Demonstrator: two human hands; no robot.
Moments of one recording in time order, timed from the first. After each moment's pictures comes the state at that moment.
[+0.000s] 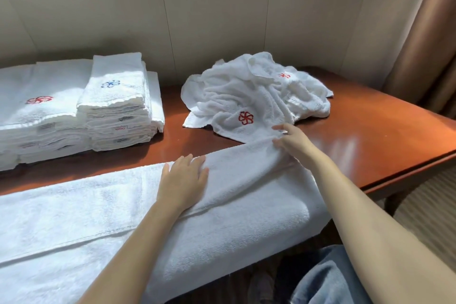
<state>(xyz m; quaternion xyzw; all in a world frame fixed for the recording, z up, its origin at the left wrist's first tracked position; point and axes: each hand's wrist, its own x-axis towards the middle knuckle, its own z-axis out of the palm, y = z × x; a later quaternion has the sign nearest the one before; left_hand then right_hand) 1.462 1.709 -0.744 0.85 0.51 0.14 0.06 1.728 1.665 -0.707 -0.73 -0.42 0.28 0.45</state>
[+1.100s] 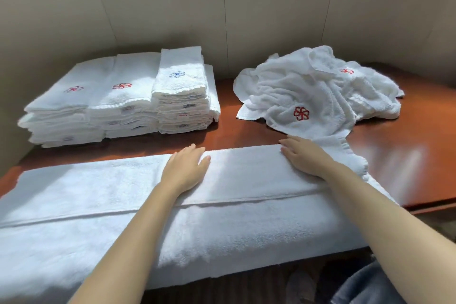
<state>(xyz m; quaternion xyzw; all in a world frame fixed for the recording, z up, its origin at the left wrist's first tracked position) 1.359 1.732 -0.730 0.80 0.58 0.09 0.11 1.652 1.692 -0.729 -0.72 -0.68 0.10 0.11</state>
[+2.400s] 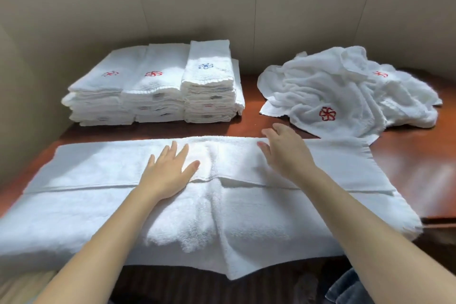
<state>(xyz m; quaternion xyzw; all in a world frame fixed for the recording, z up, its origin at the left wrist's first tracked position) 1.279 1.701 -0.737 0.76 0.64 0.03 0.08 1.544 1.679 -0.702 -0.69 -0.71 -0.04 0.14</state>
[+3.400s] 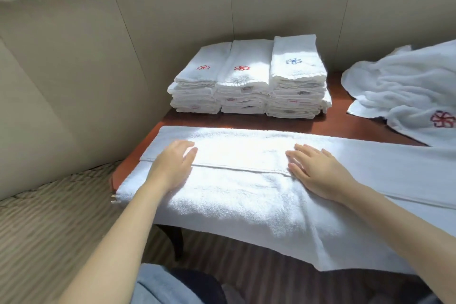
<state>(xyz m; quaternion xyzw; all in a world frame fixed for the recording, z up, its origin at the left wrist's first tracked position) 1.113 1.660 -0.728 0.69 0.68 0.24 -0.01 1.449 1.676 -0.732 -0.53 -0.84 0.03 0.11</state>
